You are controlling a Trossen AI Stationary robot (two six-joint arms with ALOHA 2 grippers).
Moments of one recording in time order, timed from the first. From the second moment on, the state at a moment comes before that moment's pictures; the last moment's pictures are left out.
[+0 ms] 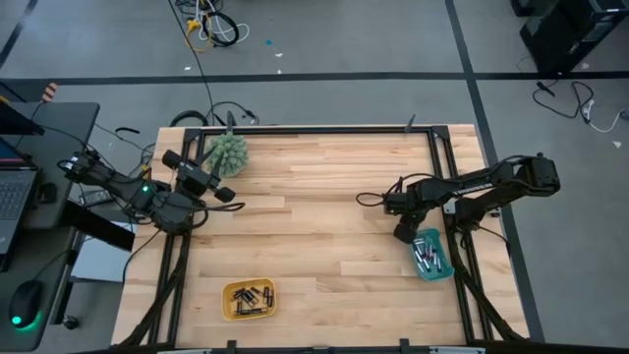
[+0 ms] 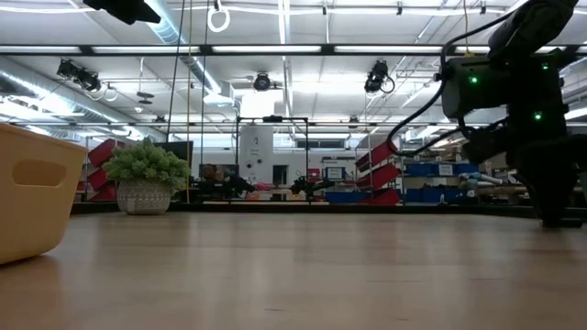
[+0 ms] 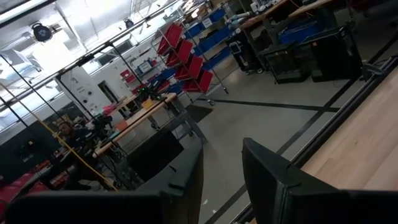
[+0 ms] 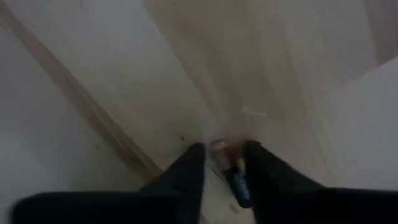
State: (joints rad) left arm -0.45 0.73 0.75 -0.37 -1.57 0.15; right arm -0.08 1.35 0.54 -0.83 0.03 0.48
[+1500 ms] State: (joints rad) left arm -0.45 0.75 0.75 -0.12 -1.40 -0.06; right arm 0.18 2.28 1.30 1.29 -0.39 0.14
